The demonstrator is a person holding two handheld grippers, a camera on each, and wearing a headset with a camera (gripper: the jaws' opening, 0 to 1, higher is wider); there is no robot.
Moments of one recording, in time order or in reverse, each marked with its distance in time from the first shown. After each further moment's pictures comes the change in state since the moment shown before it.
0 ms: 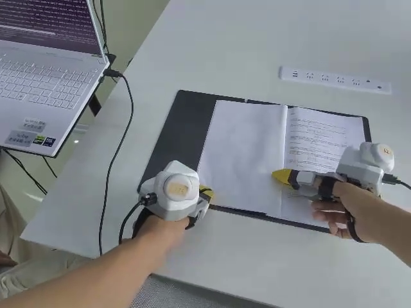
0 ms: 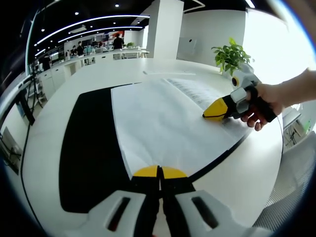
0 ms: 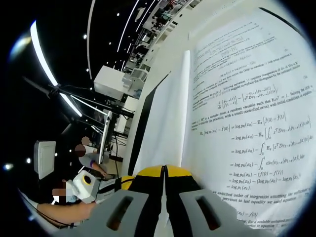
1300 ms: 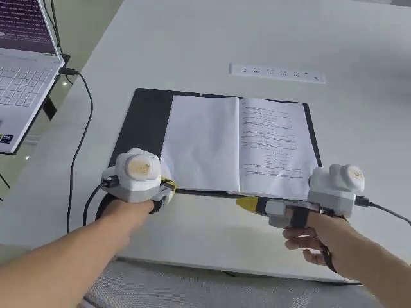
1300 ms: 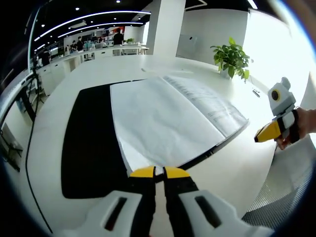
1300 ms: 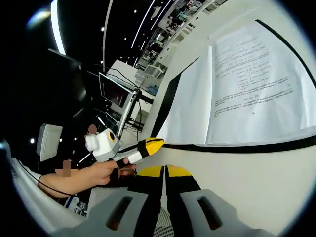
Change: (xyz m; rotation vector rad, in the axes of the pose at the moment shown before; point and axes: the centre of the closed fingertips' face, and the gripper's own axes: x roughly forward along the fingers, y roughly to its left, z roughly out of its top) left arm -0.036 -0.017 -0.002 -0.028 0.033 -0.024; right arm -0.082 0.057 -0.085 -0.127 -0.046 0.050
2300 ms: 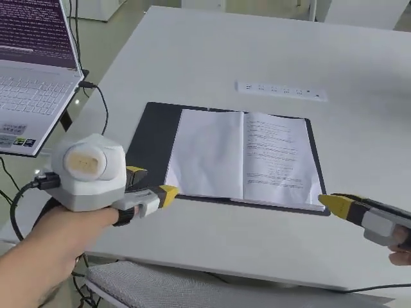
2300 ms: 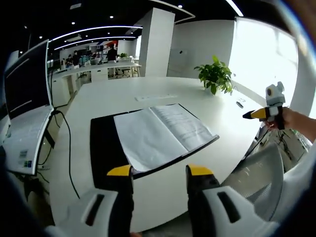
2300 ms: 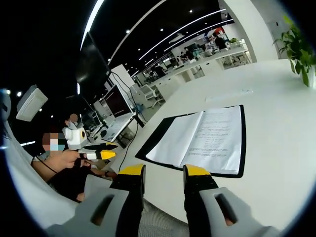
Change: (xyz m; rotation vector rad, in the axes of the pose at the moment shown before) left arm -0.139 -0.032 0.053 0.046 -0.114 -0.036; right arm -0.145 0.064 0.034 -0.378 -0.193 -0.218
